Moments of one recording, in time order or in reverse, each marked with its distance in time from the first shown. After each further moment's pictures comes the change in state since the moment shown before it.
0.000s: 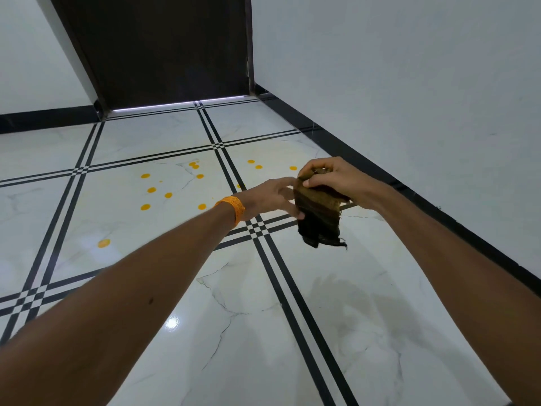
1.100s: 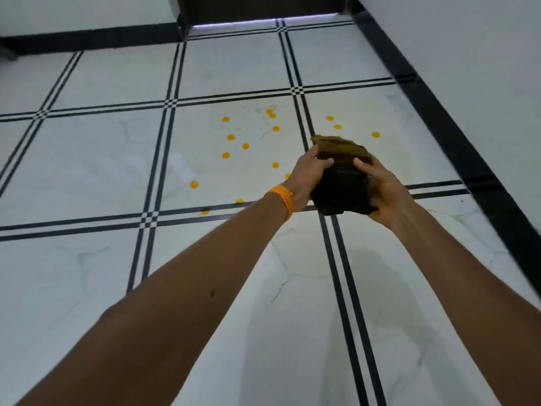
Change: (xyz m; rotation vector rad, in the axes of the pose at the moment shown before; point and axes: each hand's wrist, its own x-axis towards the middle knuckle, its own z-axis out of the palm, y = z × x) left_hand -0.055 0.031 -0.062 -0.762 0.599 -0.170; right_hand 0.053 -0.055 0.068 0.954 -0.087 0.349
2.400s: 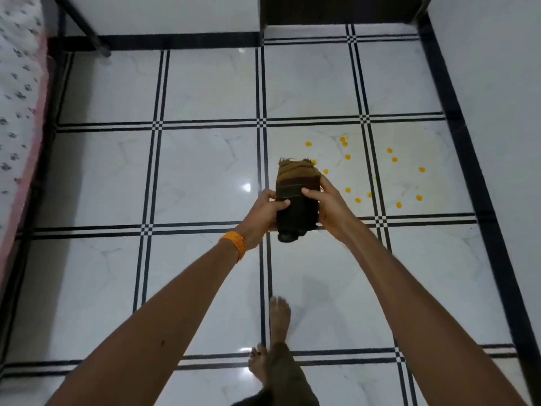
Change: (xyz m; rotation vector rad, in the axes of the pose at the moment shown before) left_hand -0.247 0.402 -0.380 -0.067 0.121 -0.353; right_hand -0.034 -0.173 0.584 -0.292 0.028 0.237
